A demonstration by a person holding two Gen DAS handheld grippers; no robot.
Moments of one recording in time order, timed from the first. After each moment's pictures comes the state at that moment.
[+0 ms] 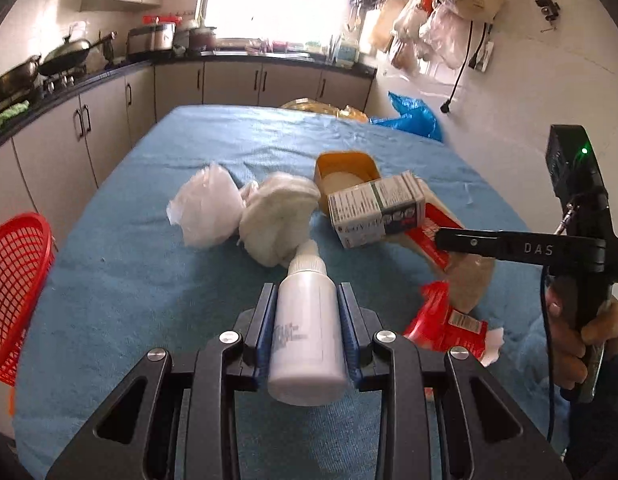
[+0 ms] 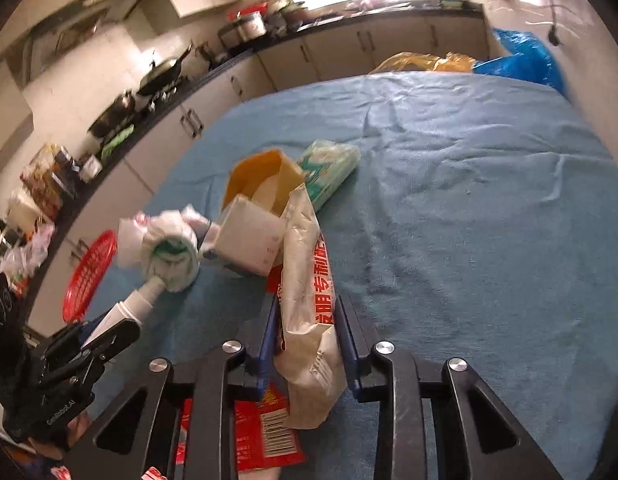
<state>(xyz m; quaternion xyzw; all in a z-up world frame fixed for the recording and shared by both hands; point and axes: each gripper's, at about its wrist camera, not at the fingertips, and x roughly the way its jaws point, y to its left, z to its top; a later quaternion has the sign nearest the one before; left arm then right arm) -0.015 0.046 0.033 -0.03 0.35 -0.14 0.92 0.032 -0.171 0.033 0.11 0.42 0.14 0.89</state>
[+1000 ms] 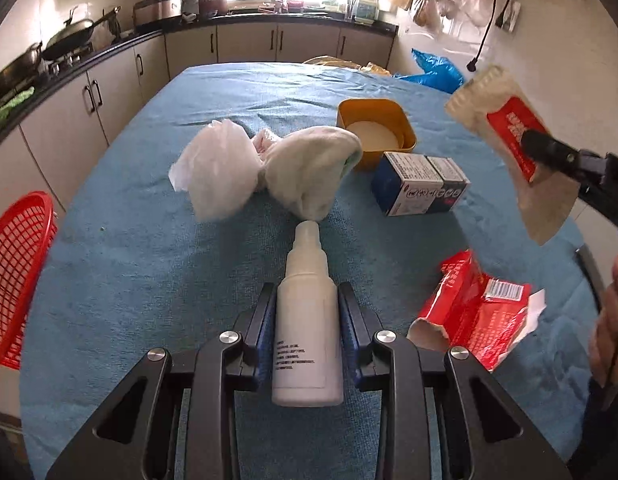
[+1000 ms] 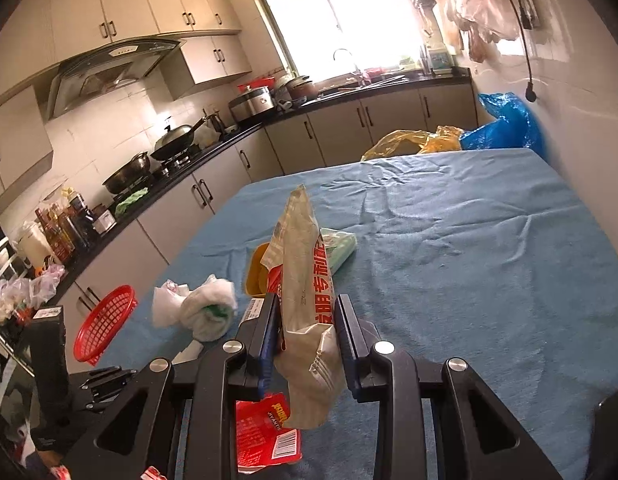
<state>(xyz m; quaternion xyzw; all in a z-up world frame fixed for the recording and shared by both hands) 0.006 0.035 0.014 0.00 0.44 -0.10 0.89 0.001 -0.172 0.072 0.13 0.31 0.16 0.93</state>
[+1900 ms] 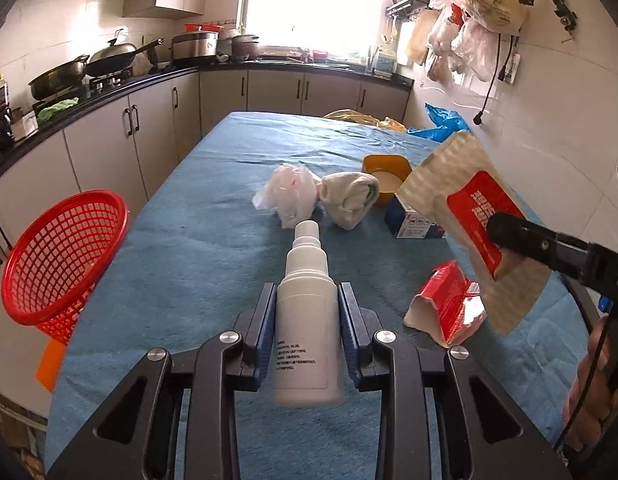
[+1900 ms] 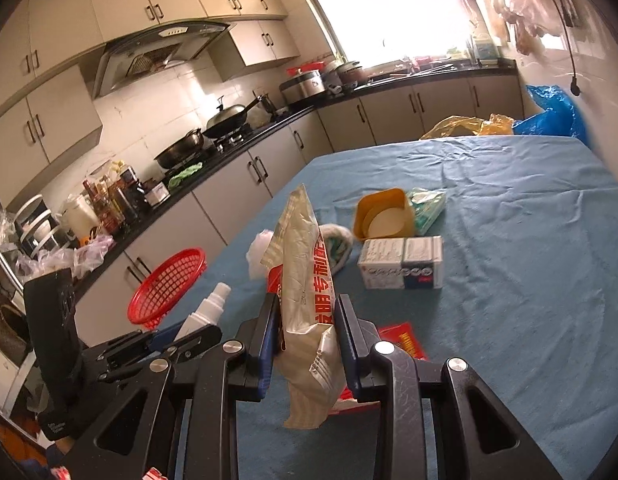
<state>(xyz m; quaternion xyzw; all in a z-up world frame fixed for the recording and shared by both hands) -0.062 0.074 0.046 -0.03 0.35 -0.07 0.93 -0.053 -0.104 0.069 0.13 0.32 0.24 0.91</state>
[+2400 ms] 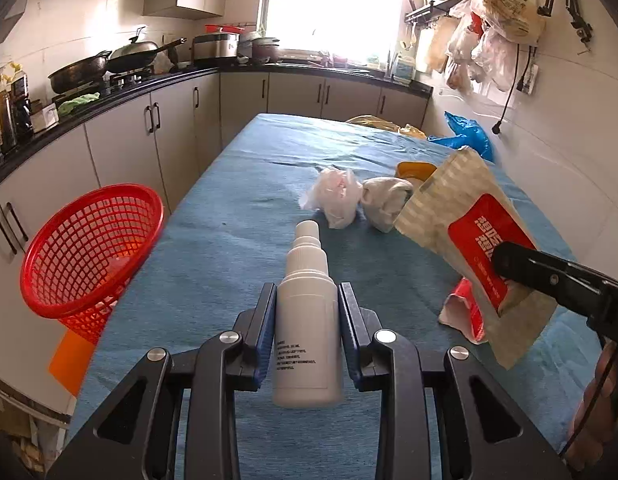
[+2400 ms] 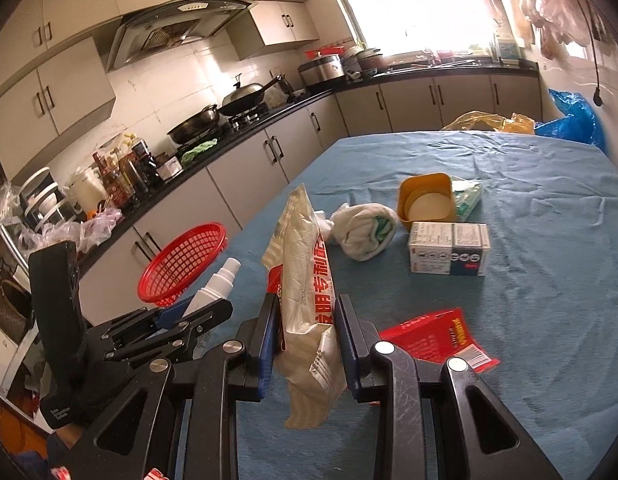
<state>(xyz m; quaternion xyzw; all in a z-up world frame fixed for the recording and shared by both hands) -0.067 0.100 0.046 -0.04 0.34 -0.04 0.94 -0.058 -0.065 0.066 0.10 0.34 0.26 0.90</state>
